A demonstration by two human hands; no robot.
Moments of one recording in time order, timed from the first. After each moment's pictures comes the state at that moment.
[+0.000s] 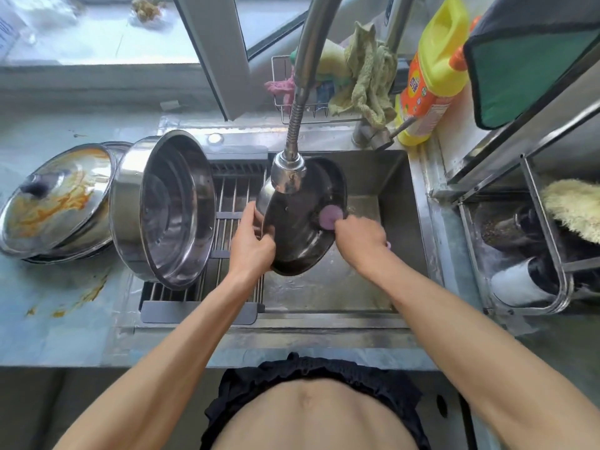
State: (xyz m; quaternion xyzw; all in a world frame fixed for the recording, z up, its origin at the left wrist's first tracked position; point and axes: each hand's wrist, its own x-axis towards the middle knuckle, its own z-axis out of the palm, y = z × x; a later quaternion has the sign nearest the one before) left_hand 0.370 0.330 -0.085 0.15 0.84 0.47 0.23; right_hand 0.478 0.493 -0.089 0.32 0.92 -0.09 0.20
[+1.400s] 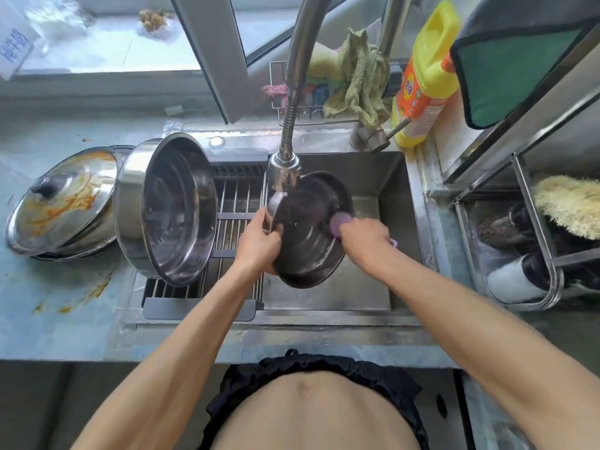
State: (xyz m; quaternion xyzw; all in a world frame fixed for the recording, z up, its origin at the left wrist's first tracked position) left_hand 0.369 0.341 -0.087 0.12 0.84 0.42 0.32; right_hand 0.491 0.501 -0.077 0.29 0.92 -0.06 0.25
